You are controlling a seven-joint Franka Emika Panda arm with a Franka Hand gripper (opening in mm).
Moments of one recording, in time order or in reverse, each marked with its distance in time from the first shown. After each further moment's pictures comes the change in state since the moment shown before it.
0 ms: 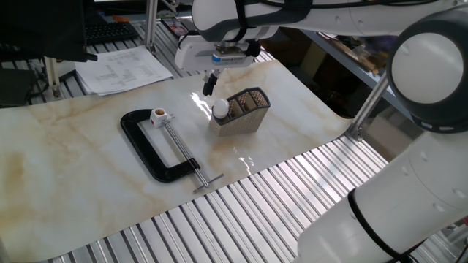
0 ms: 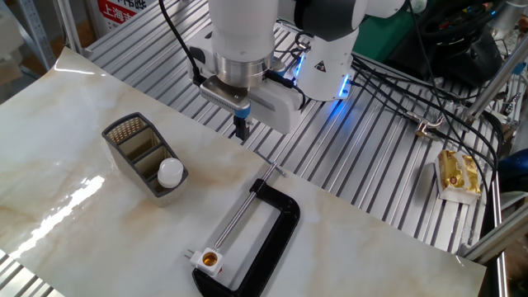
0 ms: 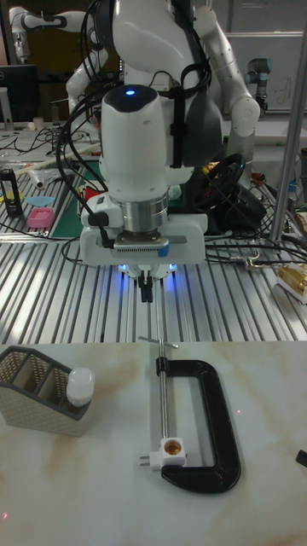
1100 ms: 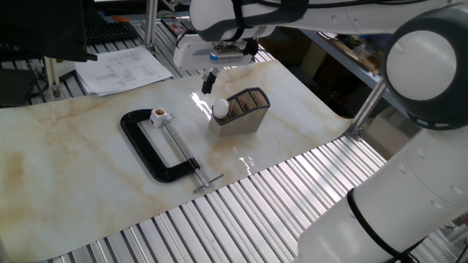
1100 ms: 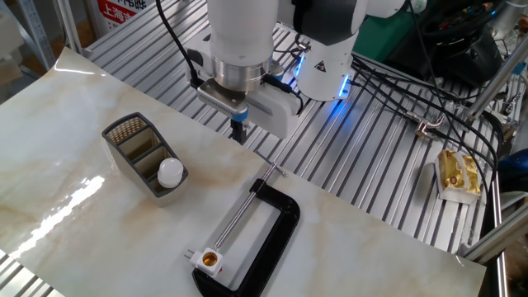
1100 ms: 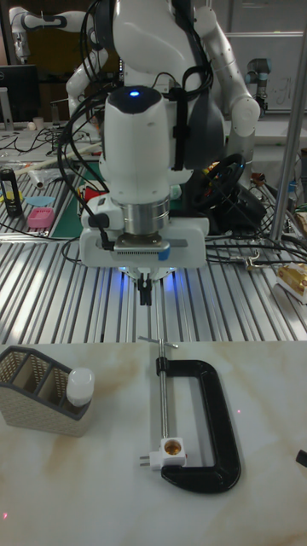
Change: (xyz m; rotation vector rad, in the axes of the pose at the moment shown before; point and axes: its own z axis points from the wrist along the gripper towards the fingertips) arm -0.009 0.000 0.000 0.024 -0.003 0.009
